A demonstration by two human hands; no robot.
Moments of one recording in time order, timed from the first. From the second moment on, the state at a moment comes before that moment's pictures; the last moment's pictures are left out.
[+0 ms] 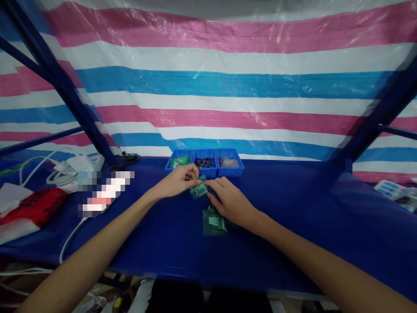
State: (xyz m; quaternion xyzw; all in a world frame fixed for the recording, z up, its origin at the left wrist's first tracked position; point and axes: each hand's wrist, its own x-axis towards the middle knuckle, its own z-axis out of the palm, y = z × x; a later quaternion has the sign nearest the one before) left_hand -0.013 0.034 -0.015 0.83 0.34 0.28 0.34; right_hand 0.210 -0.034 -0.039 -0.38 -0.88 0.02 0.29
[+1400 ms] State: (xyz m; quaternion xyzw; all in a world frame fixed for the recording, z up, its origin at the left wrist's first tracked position) left_hand 0.009 0.013 -0.035 0.90 0.28 0.33 0.11; right_hand 0.219 -0.017 -0.036 -0.47 -0.68 0.35 0.44
